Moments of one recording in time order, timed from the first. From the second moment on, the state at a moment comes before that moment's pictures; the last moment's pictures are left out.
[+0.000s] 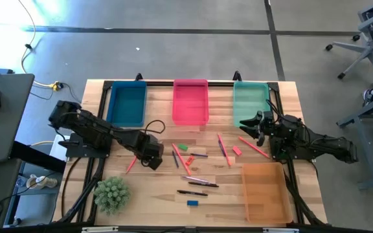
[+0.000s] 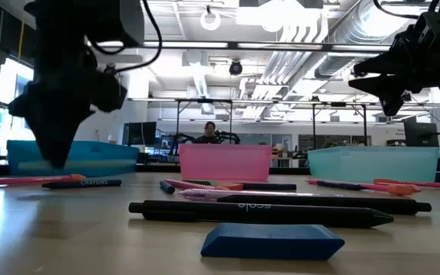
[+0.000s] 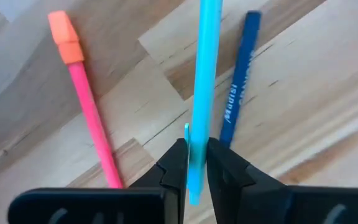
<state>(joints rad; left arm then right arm) -0.09 1.53 0.84 -0.79 0.01 -1.15 -0.25 0.01 0.03 -0.02 -0.08 0.45</state>
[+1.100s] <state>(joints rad) 0.71 1.07 0.84 -0.88 -0.35 -0.55 -0.25 0.01 0.03 -0.02 -0.08 0.45</state>
